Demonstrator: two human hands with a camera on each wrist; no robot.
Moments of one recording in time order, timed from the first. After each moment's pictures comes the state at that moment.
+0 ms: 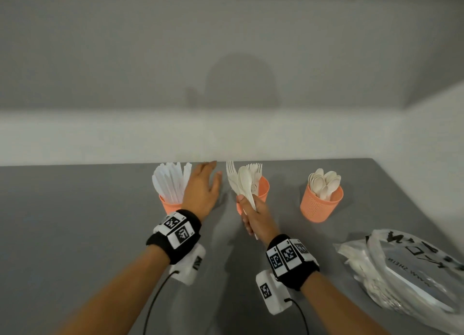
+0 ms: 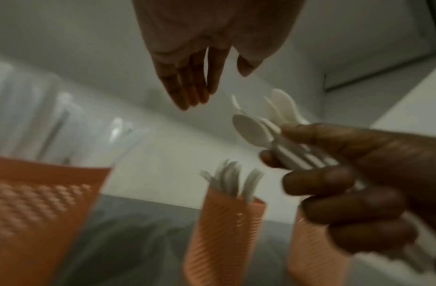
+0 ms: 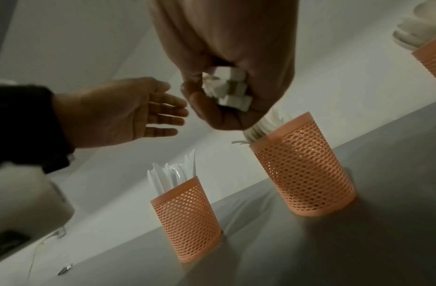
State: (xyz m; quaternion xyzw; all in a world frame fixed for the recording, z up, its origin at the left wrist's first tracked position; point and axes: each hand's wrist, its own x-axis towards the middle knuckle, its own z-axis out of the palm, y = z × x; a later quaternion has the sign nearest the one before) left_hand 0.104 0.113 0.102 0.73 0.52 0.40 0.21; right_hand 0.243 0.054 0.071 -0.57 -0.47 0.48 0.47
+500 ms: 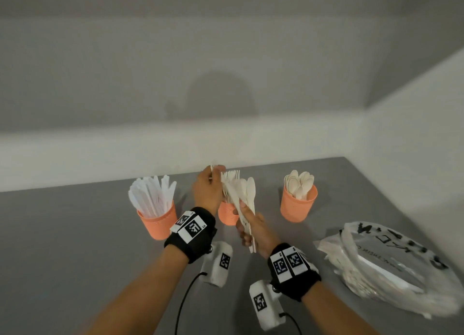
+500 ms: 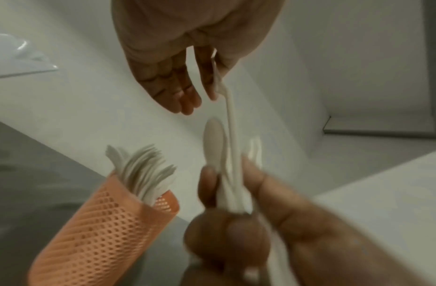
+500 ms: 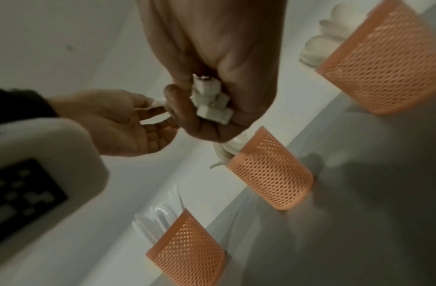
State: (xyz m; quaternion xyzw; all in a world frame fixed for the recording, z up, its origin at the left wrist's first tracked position) left_hand 0.173 0.112 0.120 0.58 0.50 0.51 0.37; right_hand 0.275 0.034 0.071 -0.54 -0.33 0.59 0.50
